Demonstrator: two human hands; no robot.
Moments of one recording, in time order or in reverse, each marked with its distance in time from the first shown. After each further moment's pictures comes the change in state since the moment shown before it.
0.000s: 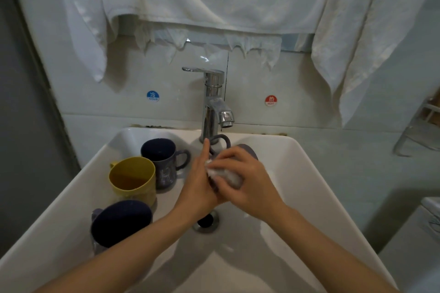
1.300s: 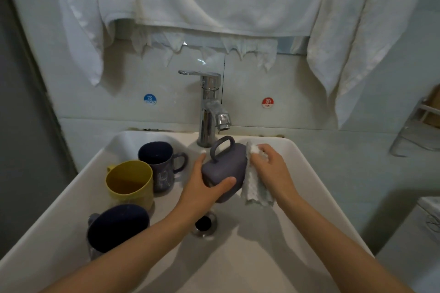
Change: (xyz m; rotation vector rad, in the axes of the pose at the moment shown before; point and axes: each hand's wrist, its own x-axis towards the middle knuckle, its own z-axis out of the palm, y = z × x) left_hand -0.004 0.001 0.004 -0.189 0.069 -0.170; right_hand 0.011 0.032 -0.023 0.215 0.140 0.755
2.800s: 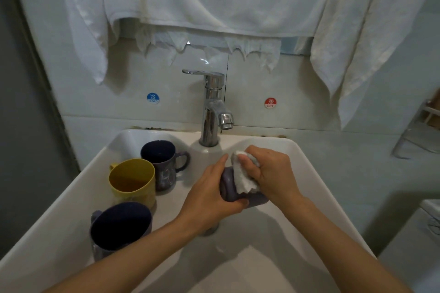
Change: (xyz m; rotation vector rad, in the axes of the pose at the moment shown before) left_hand -0.014 0.009 0.005 0.412 -0.085 0.231; right_hand 0.000 0.000 -0.001 -0.498 0.169 -0.820
